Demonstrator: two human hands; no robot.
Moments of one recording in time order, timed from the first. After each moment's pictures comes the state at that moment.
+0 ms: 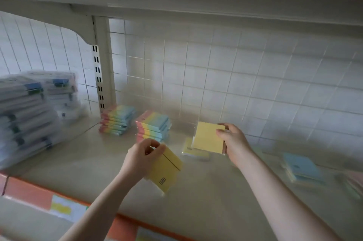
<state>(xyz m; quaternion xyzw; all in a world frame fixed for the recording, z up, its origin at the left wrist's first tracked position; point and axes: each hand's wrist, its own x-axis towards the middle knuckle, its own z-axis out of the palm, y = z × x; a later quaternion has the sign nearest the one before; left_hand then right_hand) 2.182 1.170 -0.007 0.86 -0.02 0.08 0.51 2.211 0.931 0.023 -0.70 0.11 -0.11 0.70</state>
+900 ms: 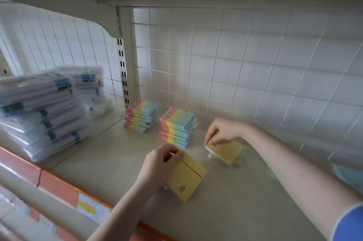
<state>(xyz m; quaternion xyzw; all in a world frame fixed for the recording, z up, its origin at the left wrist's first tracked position) 2.185 1.184 -0.020 0.86 -0.01 0.07 0.50 2.302 0.977 0.043 -0.94 -0.25 0.17 0.16</state>
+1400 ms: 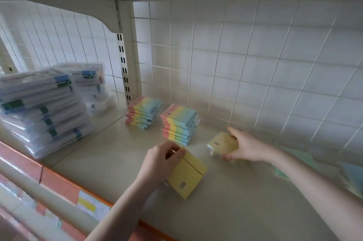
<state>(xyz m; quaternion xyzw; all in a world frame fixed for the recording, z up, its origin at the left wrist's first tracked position) 2.191 1.184 -0.022 0.88 -0.01 0.07 0.47 2.264 0.937 0.002 -0.97 -0.12 0.09 0.18</state>
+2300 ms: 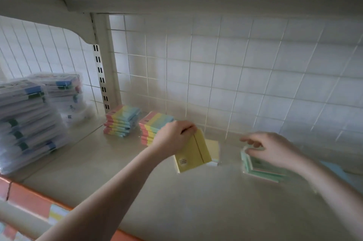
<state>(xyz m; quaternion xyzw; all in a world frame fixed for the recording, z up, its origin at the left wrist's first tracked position) 2.233 1.116 0.038 0.92 -0.17 0.09 0.35 2.204 0.849 0.042 -0.99 -0.10 -0.05 0.10</state>
